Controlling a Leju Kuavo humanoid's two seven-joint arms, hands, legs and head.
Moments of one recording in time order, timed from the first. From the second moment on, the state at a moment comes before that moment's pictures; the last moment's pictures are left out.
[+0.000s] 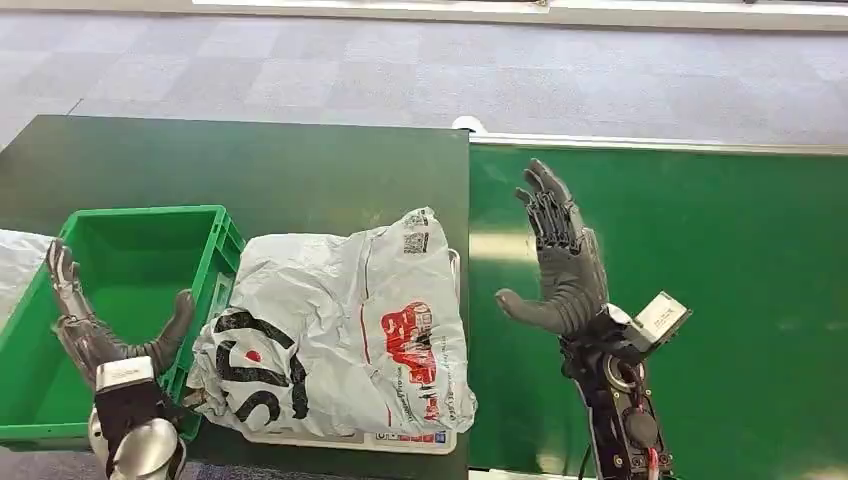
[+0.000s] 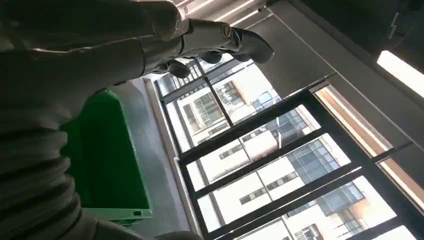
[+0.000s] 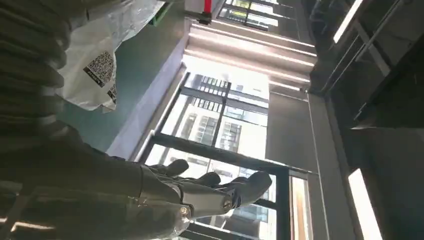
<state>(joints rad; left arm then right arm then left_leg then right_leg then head) -0.02 -0.10 0.07 -1.60 -0.39 0.69 -0.70 -0.33 0.08 0.22 -1.38 0.00 0.49 -0.66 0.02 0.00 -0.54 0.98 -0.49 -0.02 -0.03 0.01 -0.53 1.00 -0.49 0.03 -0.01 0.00</state>
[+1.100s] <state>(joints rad) -0.02 -0.13 0.13 -1.75 0.08 0.11 -0.70 -0.27 0.13 0.11 -1.42 -0.06 0.41 -0.63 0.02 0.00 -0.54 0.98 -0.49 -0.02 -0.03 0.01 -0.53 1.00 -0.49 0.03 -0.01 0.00</state>
